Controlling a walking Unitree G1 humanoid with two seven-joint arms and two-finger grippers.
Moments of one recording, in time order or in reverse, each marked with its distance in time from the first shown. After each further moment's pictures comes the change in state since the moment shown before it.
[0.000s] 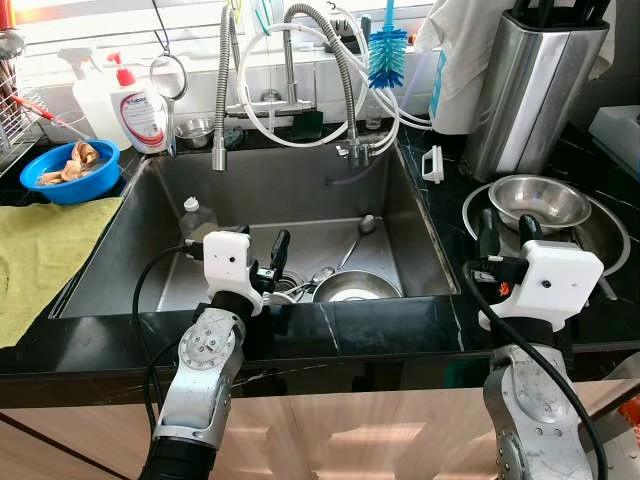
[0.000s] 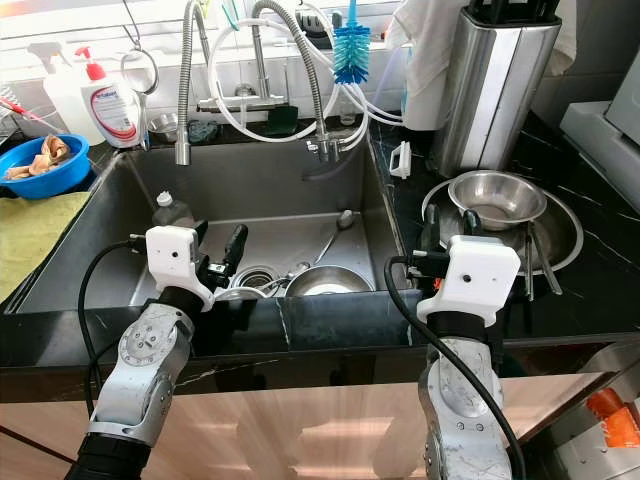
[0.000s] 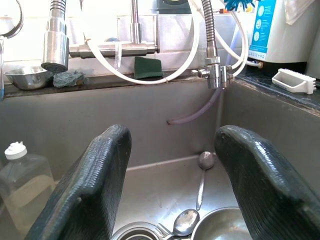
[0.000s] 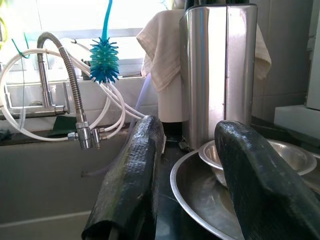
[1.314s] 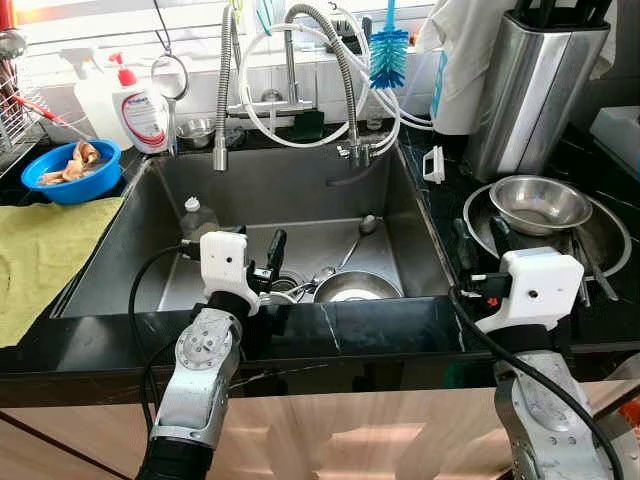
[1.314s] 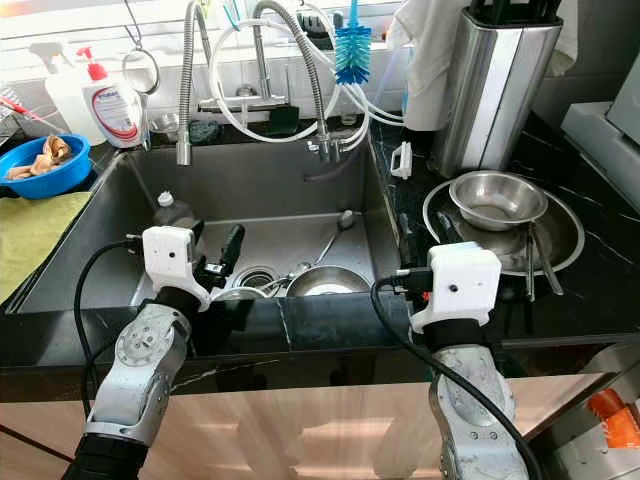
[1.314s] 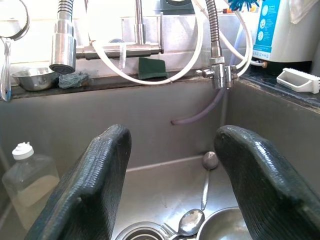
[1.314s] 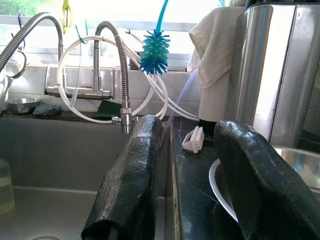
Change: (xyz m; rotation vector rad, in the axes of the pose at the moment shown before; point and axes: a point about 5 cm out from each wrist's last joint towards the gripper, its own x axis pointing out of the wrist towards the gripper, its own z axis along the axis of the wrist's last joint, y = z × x) left arm -0.001 0.003 0.000 0.010 -0.001 0.006; right arm -0.006 0.001 -0.003 -0.042 0.007 0.214
